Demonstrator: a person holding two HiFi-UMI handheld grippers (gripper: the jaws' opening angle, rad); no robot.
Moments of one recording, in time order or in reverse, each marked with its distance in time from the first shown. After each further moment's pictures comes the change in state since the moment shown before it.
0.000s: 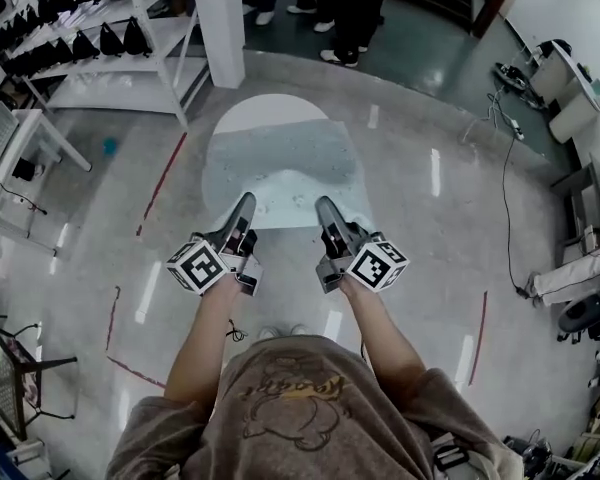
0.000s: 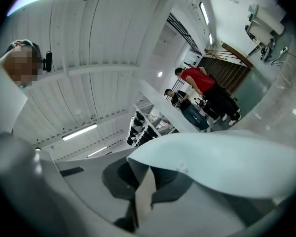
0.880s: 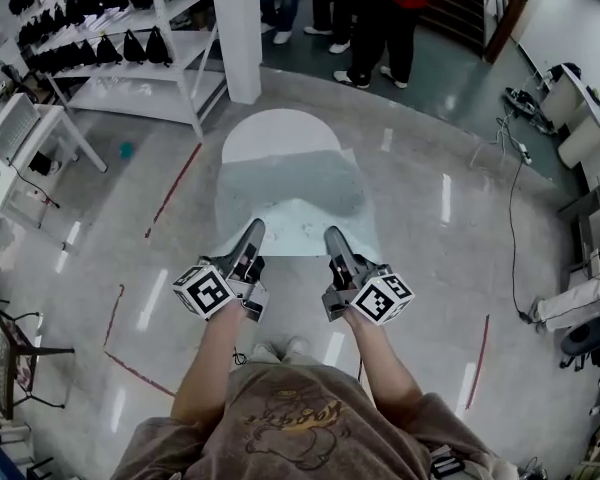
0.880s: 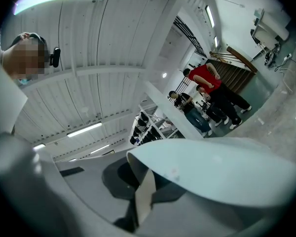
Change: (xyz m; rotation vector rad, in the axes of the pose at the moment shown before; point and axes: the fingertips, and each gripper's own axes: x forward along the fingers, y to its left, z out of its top) left arm -0.032 -0.057 -0.038 0.011 -0.011 0.022; right arm -0.069 0.025 0.005 -0.045 -0.005 0.023
